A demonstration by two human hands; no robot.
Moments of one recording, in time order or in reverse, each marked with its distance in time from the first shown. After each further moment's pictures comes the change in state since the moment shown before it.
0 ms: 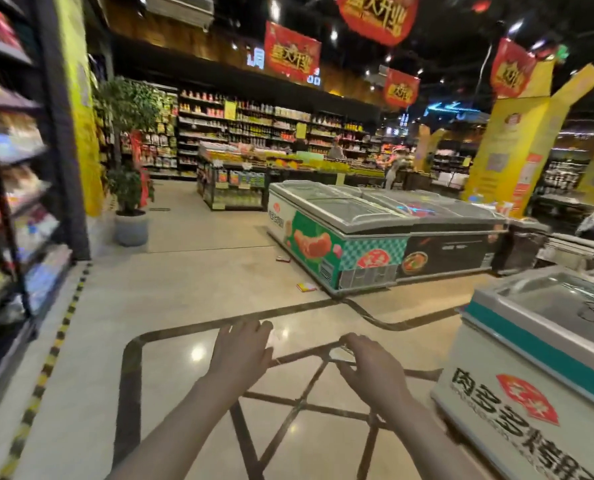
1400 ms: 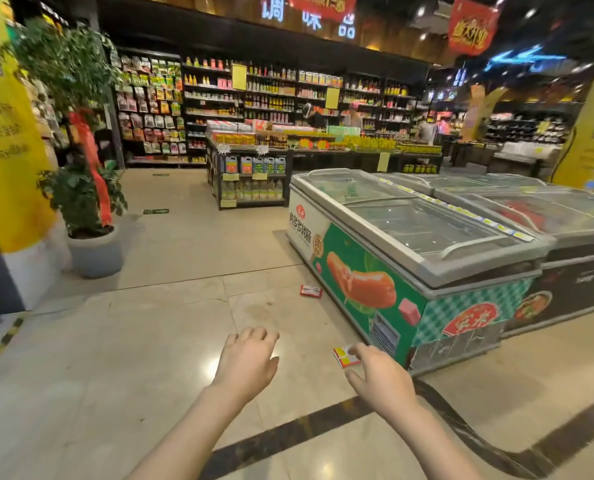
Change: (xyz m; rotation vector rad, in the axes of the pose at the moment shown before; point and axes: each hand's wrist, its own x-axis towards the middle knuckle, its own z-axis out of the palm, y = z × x) left_hand 0.997 -0.298 0.359 0.041 -0.153 -0.072; right_hand 1.071 0.162 0.303 0.072 -0.174 -0.003
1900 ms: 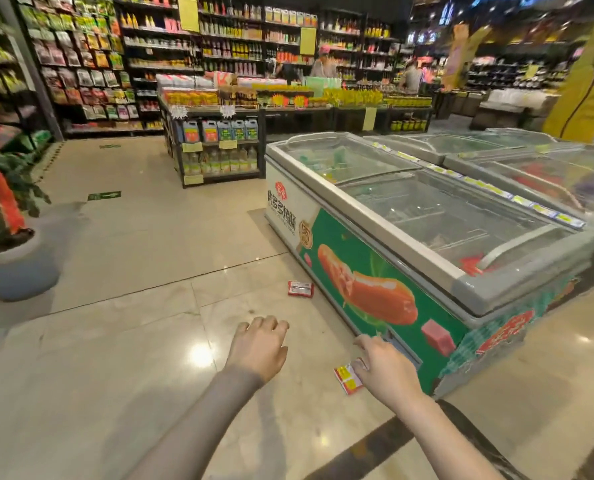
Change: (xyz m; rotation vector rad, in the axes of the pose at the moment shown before) left_hand 0.417 -0.080 0.102 0.010 -0.081 0.153; right_hand 0.400 0.062 0.050 -0.005 -0.100 0.137
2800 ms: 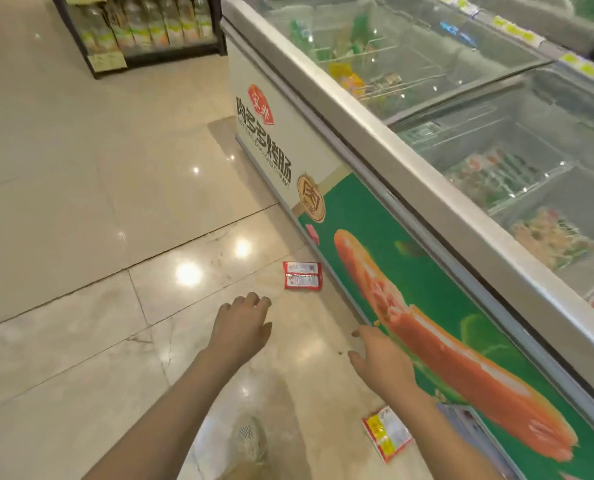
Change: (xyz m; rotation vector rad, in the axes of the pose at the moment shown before) left_hand 0.661 -0.260 0.248 -0.157 -0.325 0.002; right_hand 0.703 0.041 0.146 0.092 -0.337 0.273
